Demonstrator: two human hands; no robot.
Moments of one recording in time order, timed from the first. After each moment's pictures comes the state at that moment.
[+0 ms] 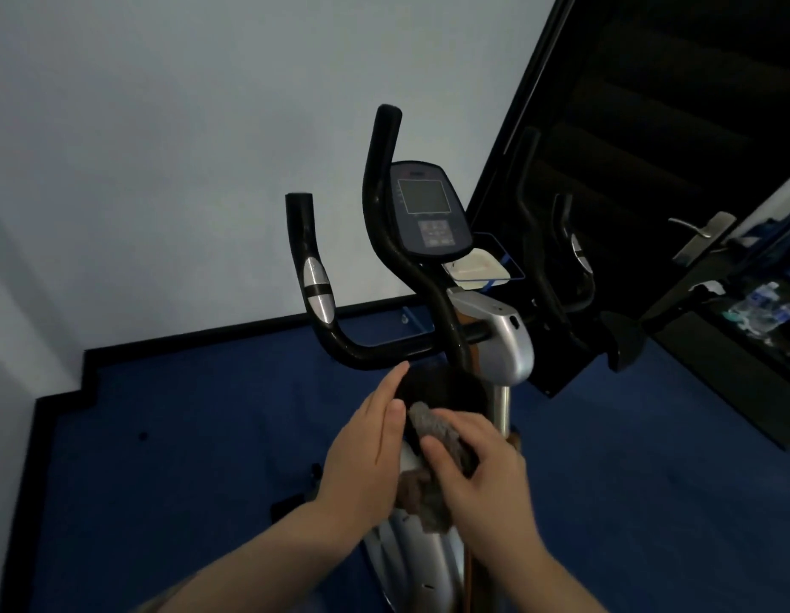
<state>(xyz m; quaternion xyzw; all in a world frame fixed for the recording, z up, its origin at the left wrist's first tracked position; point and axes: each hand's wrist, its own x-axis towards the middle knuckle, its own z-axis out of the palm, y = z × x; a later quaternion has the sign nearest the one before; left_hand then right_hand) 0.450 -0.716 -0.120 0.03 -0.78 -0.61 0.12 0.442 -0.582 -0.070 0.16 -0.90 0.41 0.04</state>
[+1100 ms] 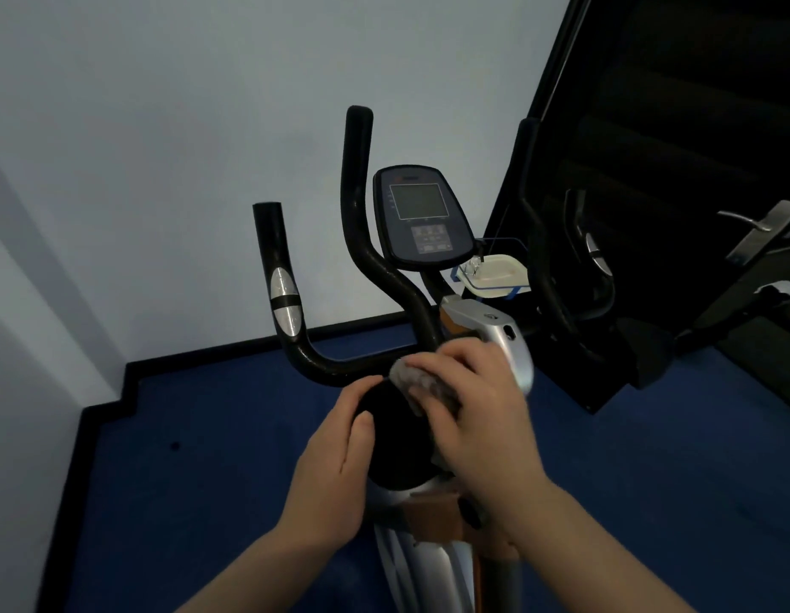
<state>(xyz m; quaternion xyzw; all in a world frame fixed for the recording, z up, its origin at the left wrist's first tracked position) 0.439 -0.706 -0.113 0.08 -0.78 -0.60 0.15 0.367 -0.567 -0.048 0.33 -0.88 0.30 0.16</state>
